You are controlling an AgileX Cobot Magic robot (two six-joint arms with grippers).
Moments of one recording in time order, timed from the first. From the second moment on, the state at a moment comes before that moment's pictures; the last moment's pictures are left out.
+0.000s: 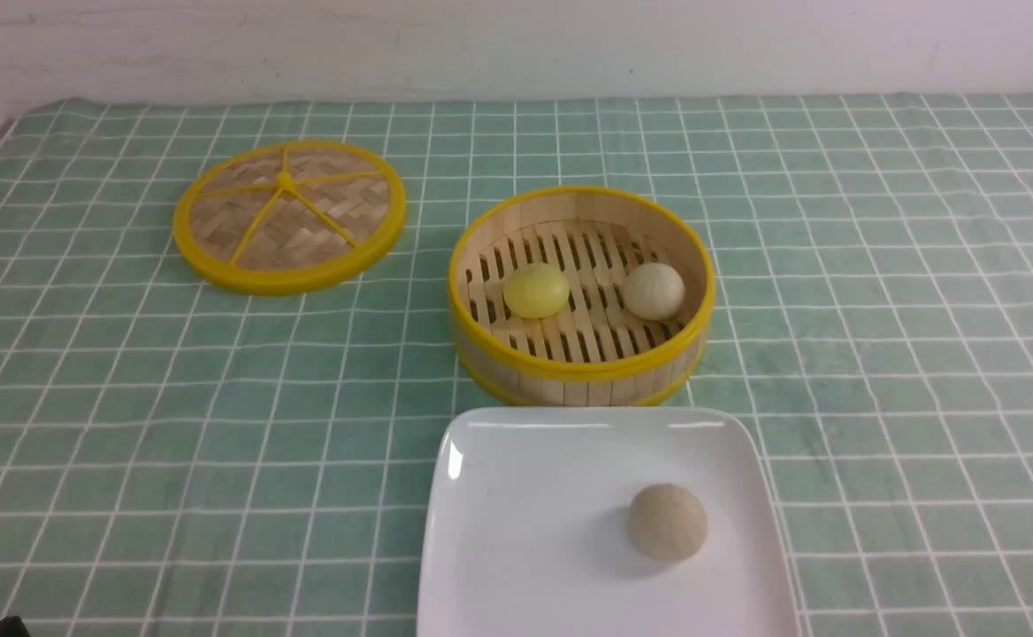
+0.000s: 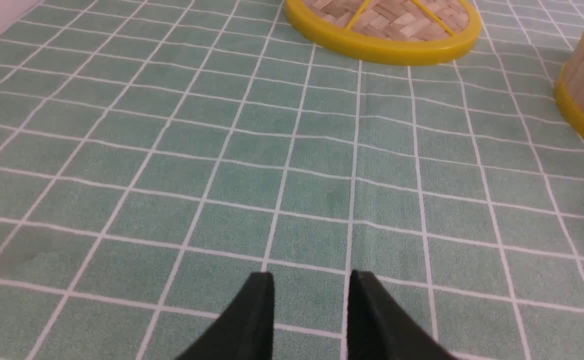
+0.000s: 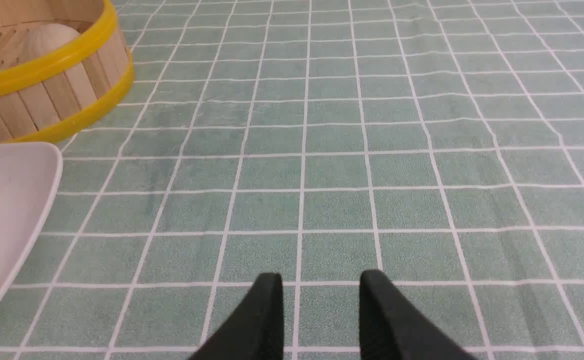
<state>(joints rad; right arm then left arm) 0.08 -0.01 0.01 -0.08 0.39 0.18 -0.02 -0.01 0.02 0.13 0.37 -0.25</state>
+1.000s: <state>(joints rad) 0.08 -0.01 0.01 -0.08 0.39 0.18 -0.02 -0.01 0.02 0.17 0.38 -0.25</state>
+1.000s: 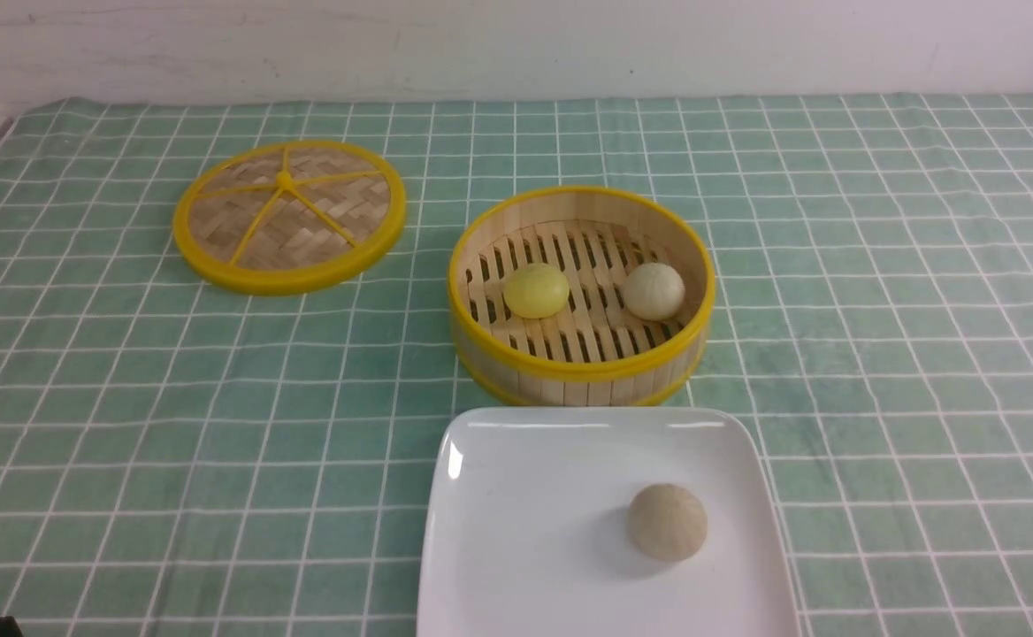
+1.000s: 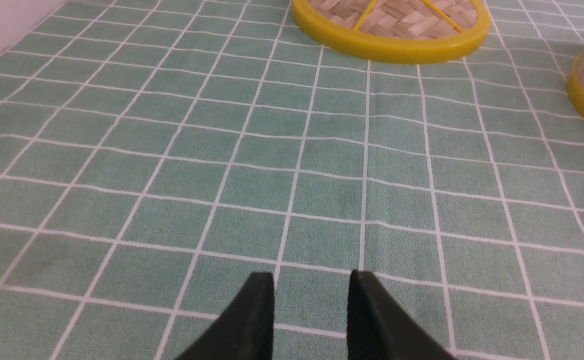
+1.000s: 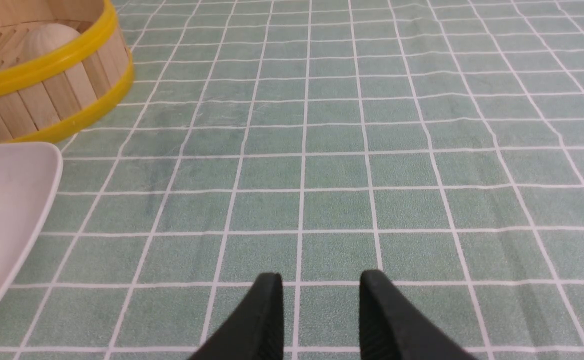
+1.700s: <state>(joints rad) 0.08 -0.01 0.02 0.28 0.29 0.45 -0.02 -0.01 0.03 -0.33 0.36 -0.64</state>
